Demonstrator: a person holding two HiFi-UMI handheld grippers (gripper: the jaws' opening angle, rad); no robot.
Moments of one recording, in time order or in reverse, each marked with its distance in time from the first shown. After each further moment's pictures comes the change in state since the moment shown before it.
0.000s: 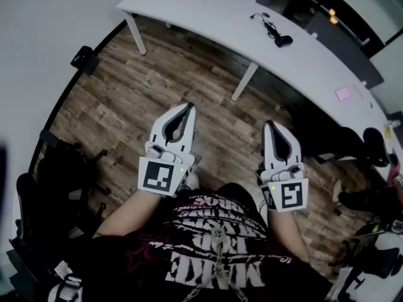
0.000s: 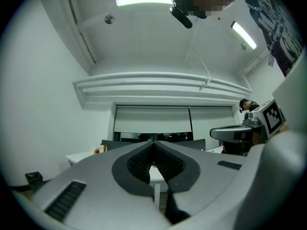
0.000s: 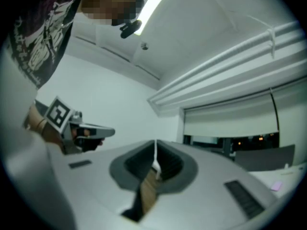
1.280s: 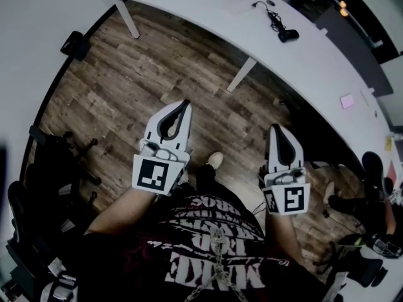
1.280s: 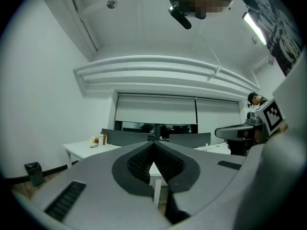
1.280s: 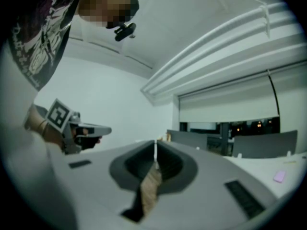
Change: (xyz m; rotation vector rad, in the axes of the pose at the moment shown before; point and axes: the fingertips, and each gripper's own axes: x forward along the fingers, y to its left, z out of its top) left arm 0.109 0.005 -0.058 -0.047 0.102 0.038; right arm 0.050 -0.105 -0.069 0.096 0.136 -0.010
